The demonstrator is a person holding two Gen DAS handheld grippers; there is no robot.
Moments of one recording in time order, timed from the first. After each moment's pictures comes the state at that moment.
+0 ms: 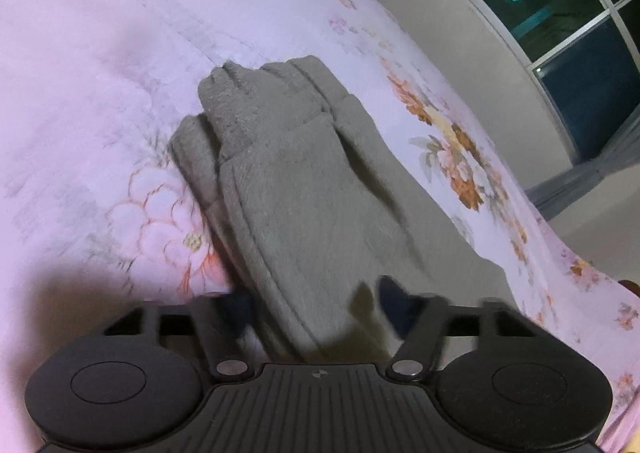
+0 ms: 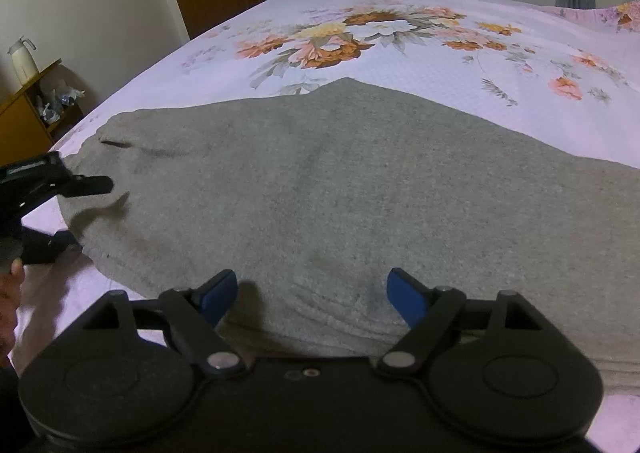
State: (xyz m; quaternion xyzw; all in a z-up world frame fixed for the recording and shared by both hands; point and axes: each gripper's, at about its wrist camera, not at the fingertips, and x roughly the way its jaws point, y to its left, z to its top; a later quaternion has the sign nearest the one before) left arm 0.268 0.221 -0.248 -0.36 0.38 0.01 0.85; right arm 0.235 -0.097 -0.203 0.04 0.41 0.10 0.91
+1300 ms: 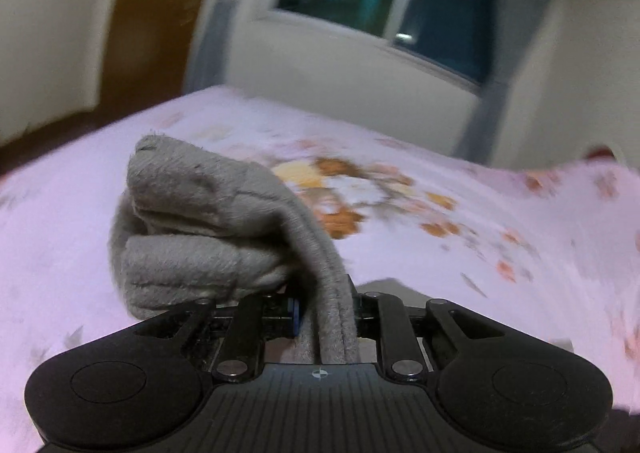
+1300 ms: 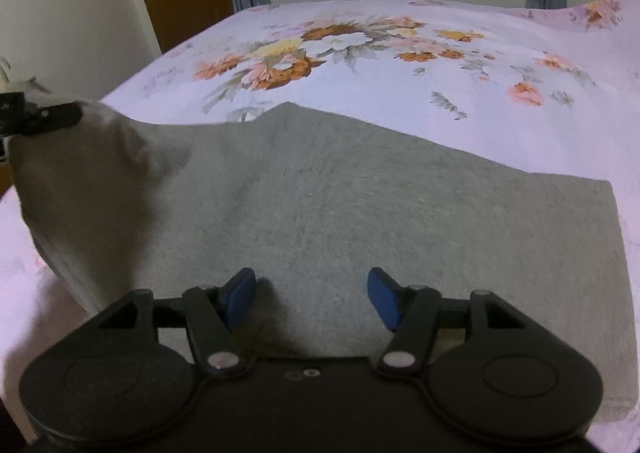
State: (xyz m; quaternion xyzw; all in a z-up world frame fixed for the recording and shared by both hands) left arm 0.272 0.095 -0.122 -0.09 0.25 -0.12 0.96; right arm 0.241 -0.139 -0.189 0.06 0.40 0.05 0.91
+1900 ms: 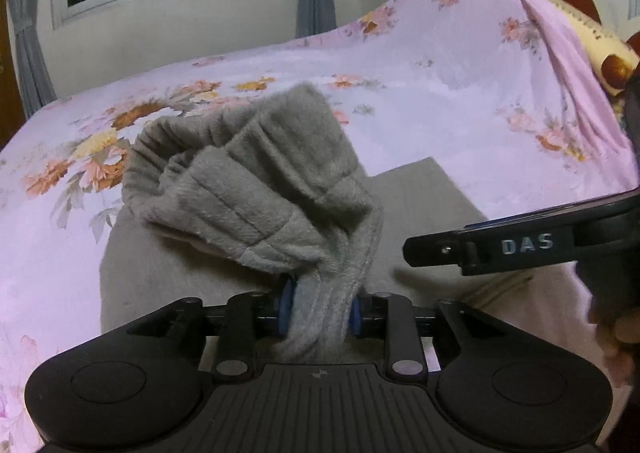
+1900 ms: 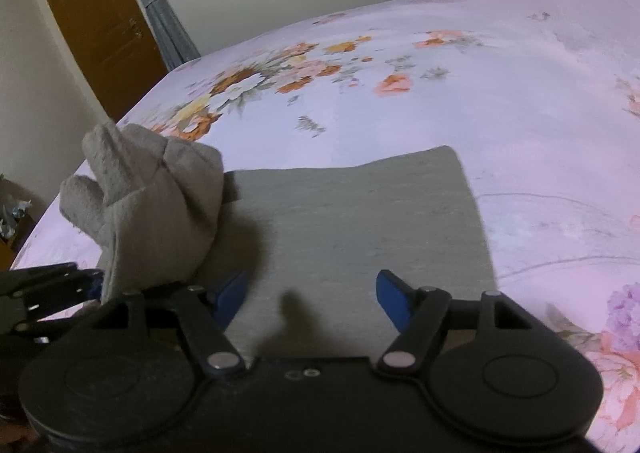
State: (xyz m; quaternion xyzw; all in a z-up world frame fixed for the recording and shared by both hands) left arm 0.207 -0.071 -0.123 0.12 0.32 -0.30 0.89; right arm 0.192 -0.247 -0.172 0.17 0.36 -0.02 0.92
